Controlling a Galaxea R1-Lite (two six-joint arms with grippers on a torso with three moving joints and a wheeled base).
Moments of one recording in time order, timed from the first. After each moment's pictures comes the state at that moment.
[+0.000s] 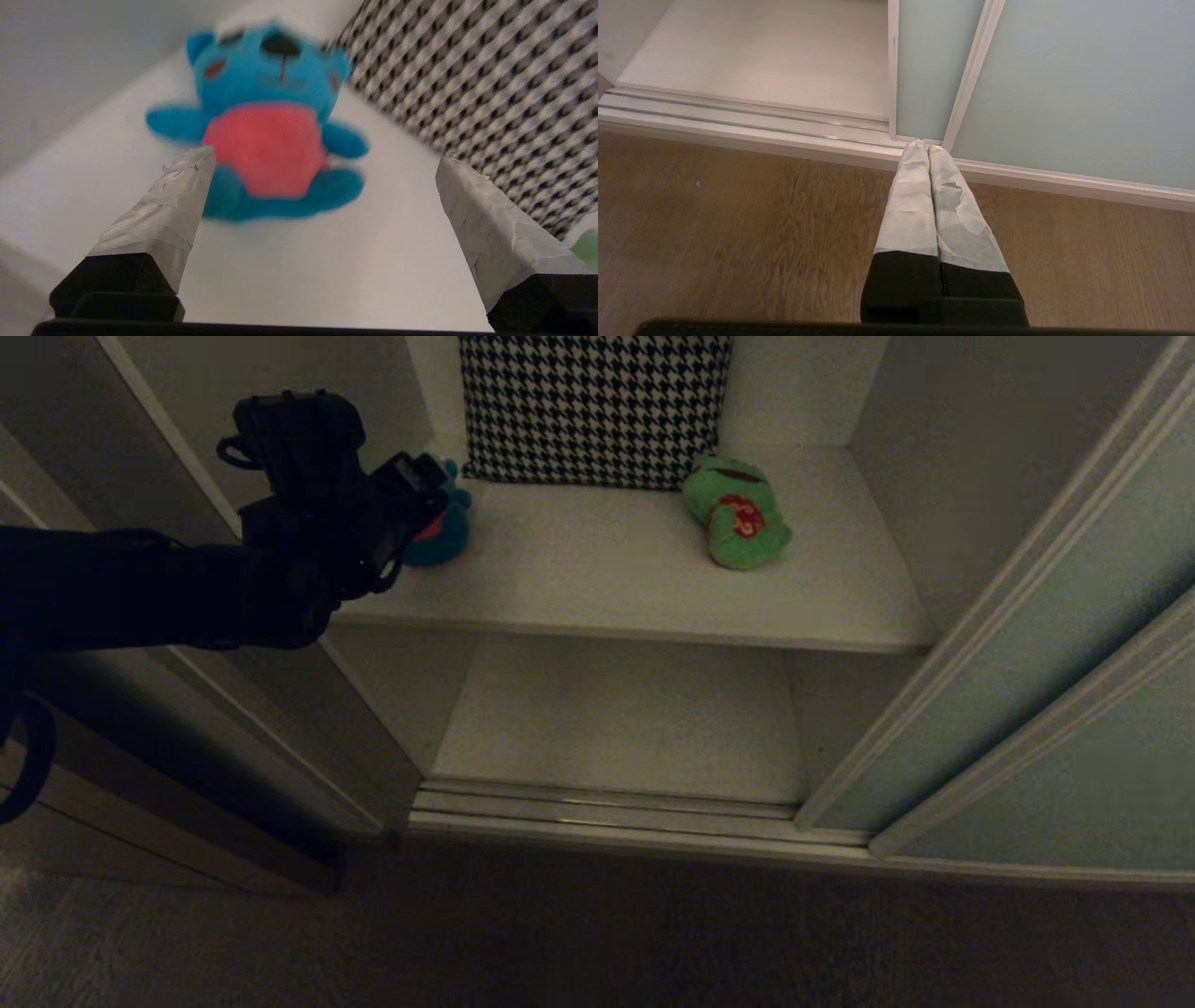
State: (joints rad) left arm -0.24 2.01 -1.70 -0.50 0.38 -0.50; right arm 0.00 0.00 0.00 0.00 0.01 0.00
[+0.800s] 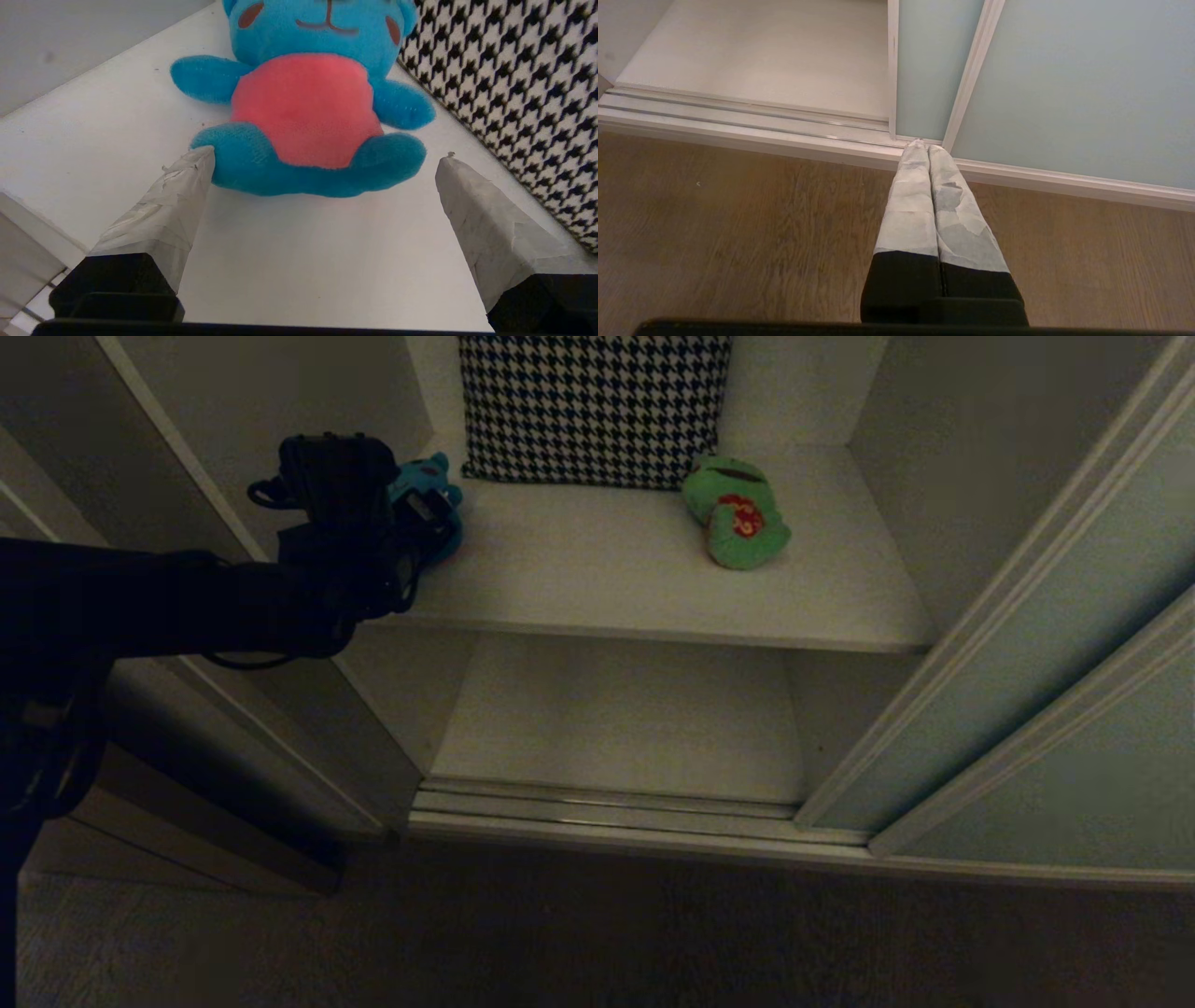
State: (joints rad) left arm -0.24 2.08 -1.74 -0.44 0.43 -0.59; right arm 0.00 0.00 0.00 0.00 0.00 0.00
